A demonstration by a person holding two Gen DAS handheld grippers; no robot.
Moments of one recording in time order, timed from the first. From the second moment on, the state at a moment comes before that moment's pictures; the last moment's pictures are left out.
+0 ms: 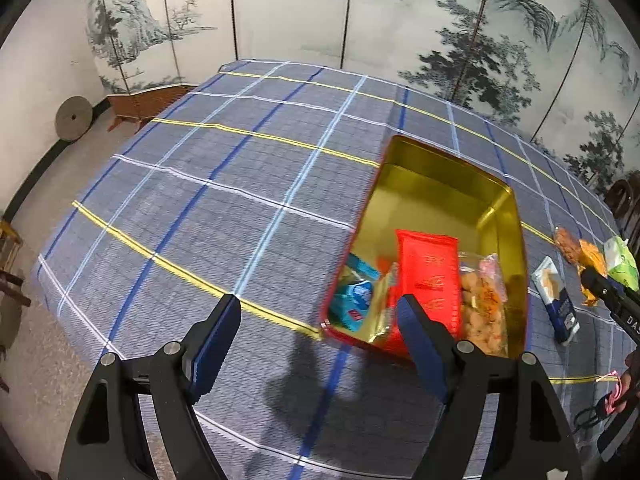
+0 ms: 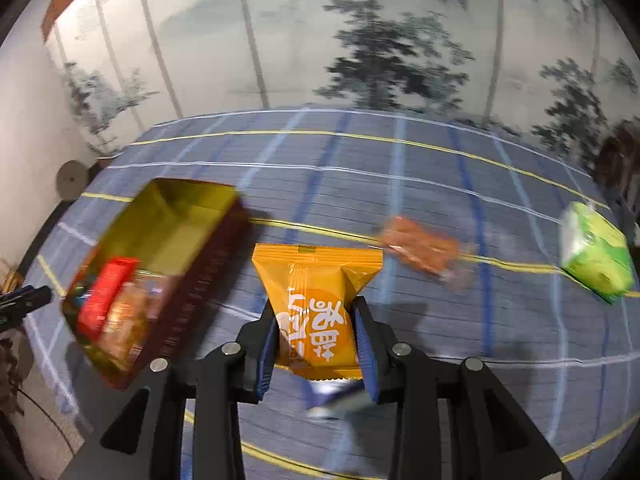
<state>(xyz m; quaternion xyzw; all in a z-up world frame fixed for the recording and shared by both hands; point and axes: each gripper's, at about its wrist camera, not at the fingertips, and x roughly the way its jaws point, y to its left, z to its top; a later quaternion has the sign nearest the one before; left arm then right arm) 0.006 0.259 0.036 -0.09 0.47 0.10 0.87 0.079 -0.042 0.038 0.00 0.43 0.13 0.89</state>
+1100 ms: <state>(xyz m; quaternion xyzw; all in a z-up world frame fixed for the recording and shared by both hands) -0.010 0.299 0.029 -0.11 0.48 0.14 0.86 0.071 0.105 0.020 -0.07 0.44 0.25 0.86</state>
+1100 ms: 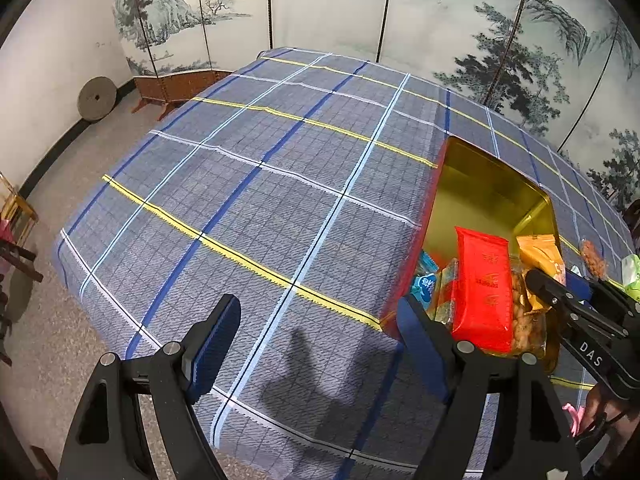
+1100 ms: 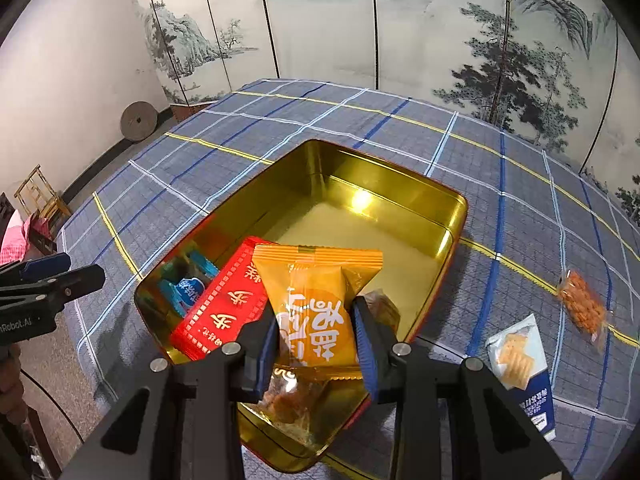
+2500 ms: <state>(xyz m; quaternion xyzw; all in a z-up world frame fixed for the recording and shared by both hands) 0.005 0.241 0.042 -0.07 0.48 0.11 0.87 0.087 0.009 0.049 -0.08 0.40 0.25 0.88</state>
